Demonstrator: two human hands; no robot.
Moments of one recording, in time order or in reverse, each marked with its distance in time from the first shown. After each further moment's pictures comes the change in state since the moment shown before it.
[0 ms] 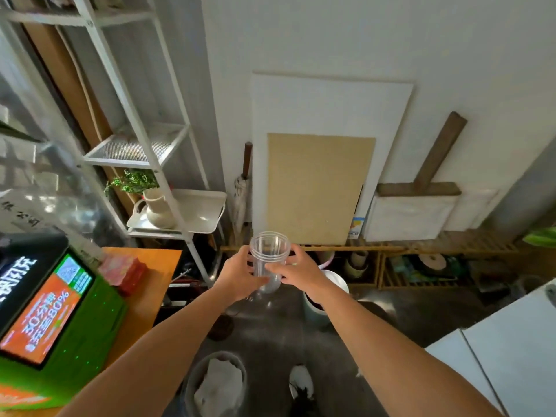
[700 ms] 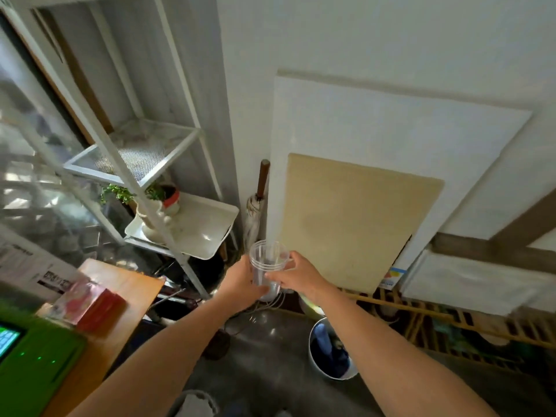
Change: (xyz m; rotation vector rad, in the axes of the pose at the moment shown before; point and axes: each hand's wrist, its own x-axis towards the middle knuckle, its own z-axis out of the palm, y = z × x) left_hand 0.226 0.018 0.031 0.027 0.141 -0.193; right_hand 0.264 -0.043 -0.081 -0.169 -0.248 0.043
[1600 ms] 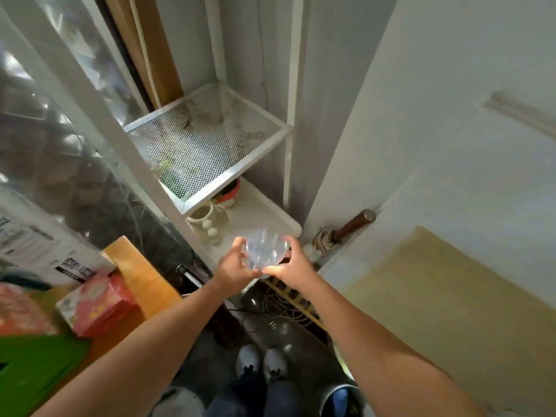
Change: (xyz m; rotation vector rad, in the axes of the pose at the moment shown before) left_hand 0.209 -0.130 -0.106 -0.401 0.233 -0.347; right_hand 0.278 -0.116 0.096 -0.210 -0.333 -0.075
